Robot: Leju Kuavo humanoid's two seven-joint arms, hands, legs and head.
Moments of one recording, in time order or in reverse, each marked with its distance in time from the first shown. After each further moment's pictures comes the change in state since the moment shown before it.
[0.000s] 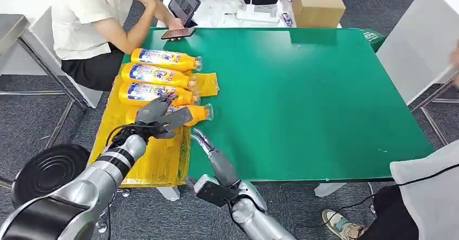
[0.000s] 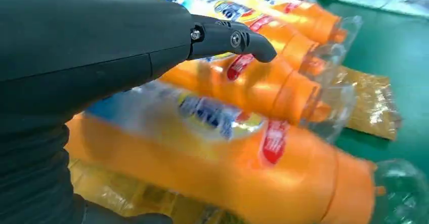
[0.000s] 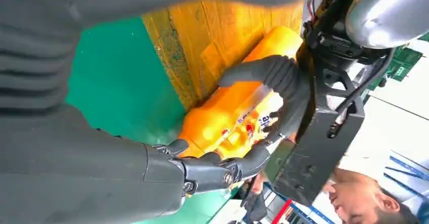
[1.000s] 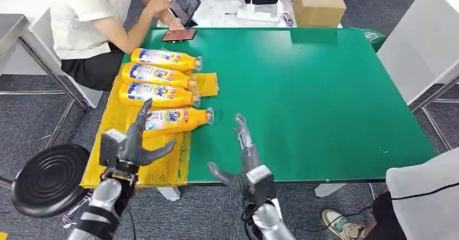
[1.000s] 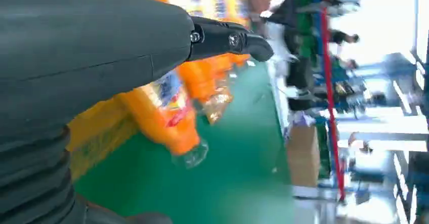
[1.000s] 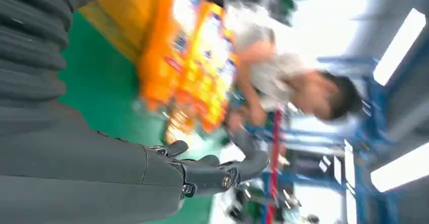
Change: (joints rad) left arm 0.605 0.049 0.103 -0.824 0.917 -0.165 -0.236; right arm 0.235 -0.079 -0.076 -0.527 -0.396 0.033 -0.005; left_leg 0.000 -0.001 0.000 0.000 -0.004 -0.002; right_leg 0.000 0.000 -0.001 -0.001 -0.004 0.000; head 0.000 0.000
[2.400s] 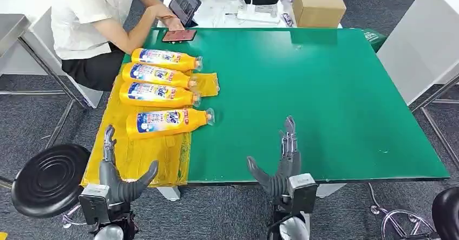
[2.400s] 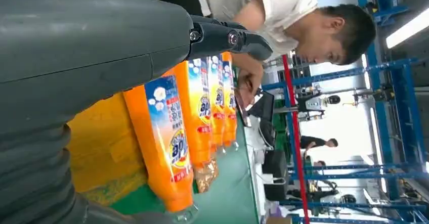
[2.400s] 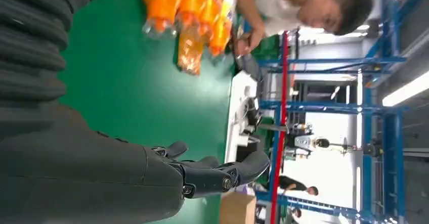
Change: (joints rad) left arm 0.302 -0.079 0.003 -0.300 -0.171 0.421 -0.170; right arm 0.161 0.011 -0.203 -0.234 0.112 -0.033 0.110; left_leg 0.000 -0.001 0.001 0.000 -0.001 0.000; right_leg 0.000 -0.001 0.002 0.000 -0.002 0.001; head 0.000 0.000
